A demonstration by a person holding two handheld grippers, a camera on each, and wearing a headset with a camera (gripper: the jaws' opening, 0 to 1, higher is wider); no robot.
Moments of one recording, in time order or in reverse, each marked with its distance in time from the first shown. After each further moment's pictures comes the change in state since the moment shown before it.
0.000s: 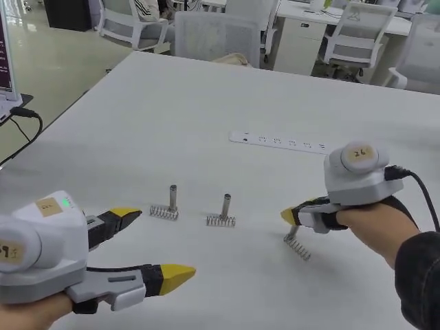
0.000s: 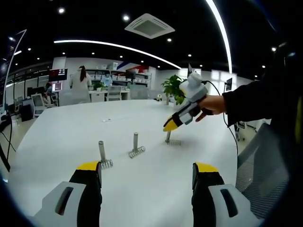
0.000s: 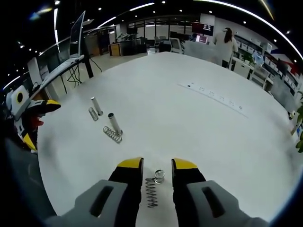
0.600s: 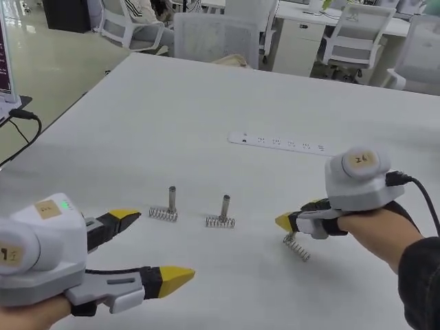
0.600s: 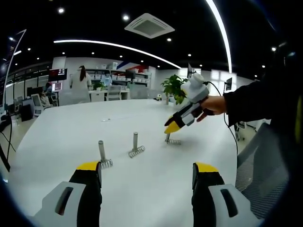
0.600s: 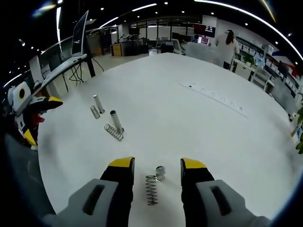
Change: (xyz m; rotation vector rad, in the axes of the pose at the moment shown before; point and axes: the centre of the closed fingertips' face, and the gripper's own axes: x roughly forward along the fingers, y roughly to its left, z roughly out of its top) left arm 0.000 0.000 0.000 0.001 0.003 -0.002; right arm -0.004 0.004 -0.003 -0.017 -0.008 0.008
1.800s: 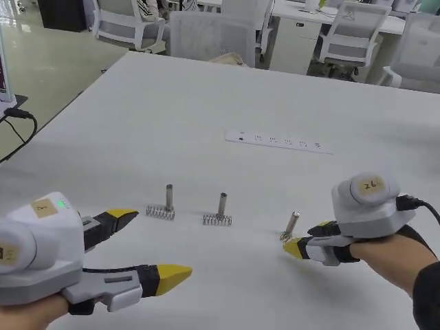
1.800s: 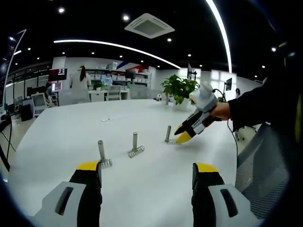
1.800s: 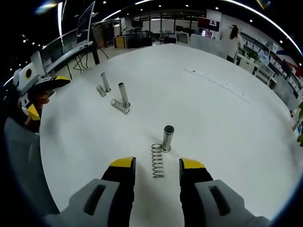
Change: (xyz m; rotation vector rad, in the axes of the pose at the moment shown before) left arm -0.001 0.000 -0.001 -0.002 -0.002 -0.001; right arm -0.010 0.008 -0.052 -0.019 0.075 0.024
